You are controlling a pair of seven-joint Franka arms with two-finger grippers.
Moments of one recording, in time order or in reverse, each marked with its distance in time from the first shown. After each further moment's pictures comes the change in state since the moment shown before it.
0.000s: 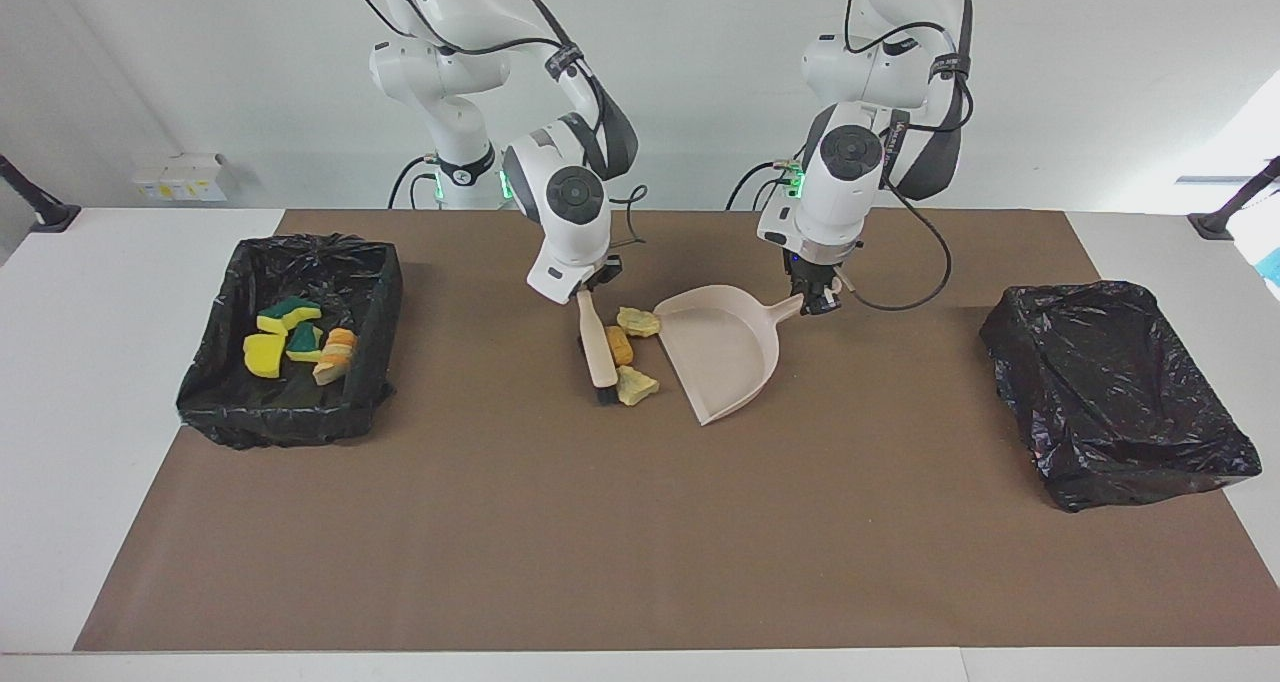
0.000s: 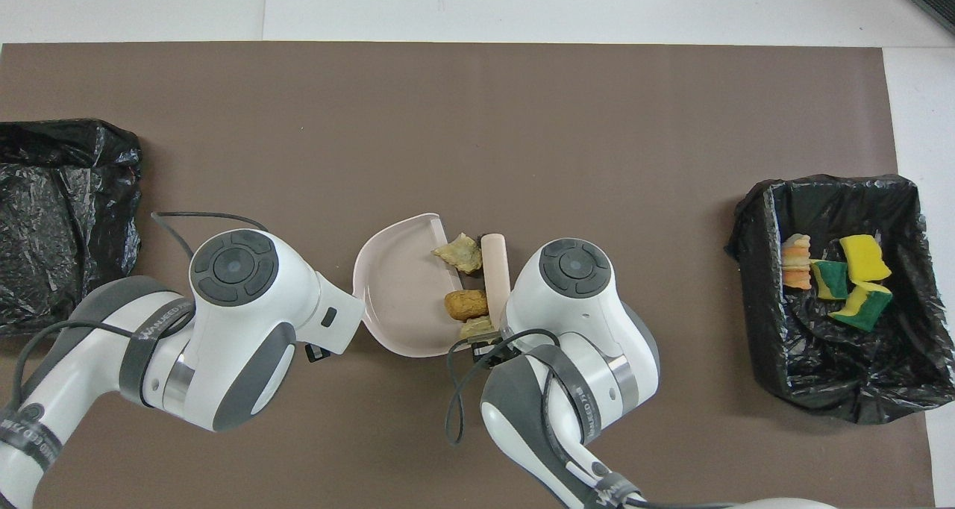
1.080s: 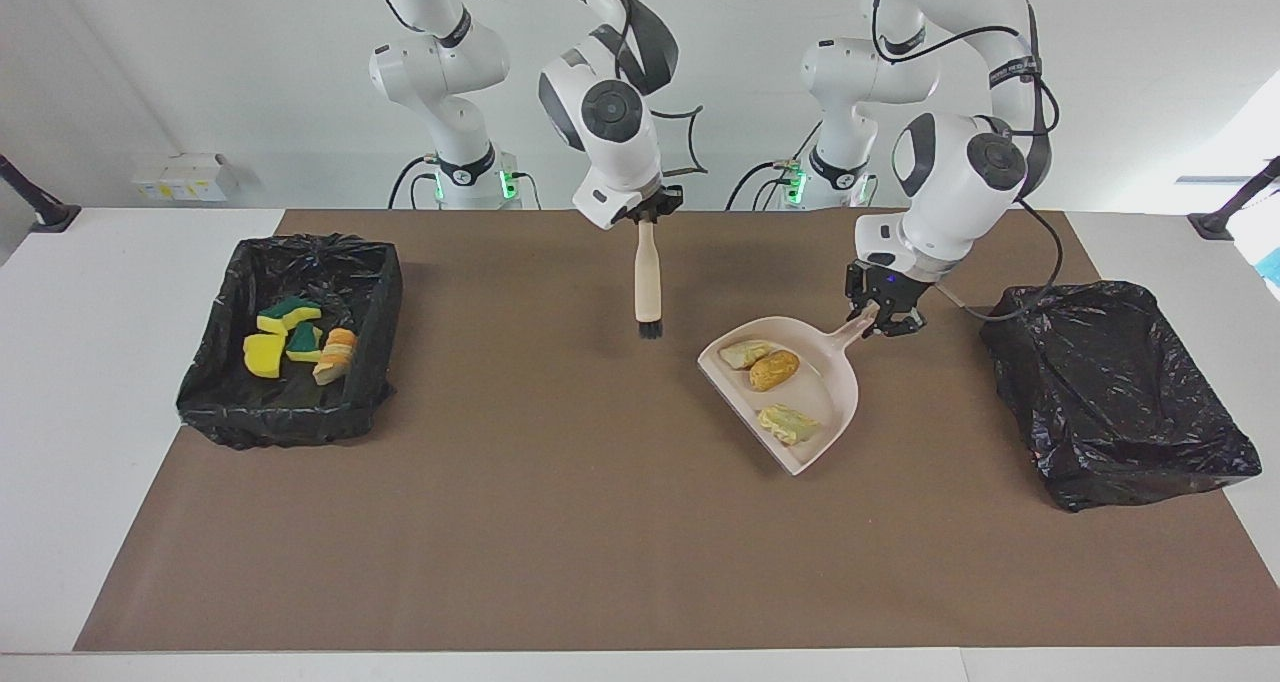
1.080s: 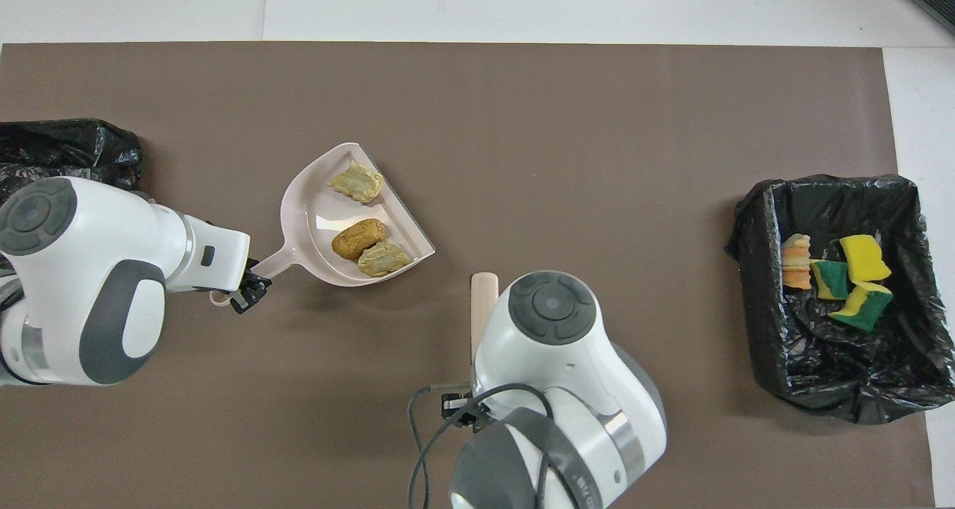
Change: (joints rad) left arm 0.246 -0.005 0.023 0.085 -0.182 -0.005 0.088; right arm 0.071 -0.177 -0.002 0.011 -0.047 -0.346 0.207
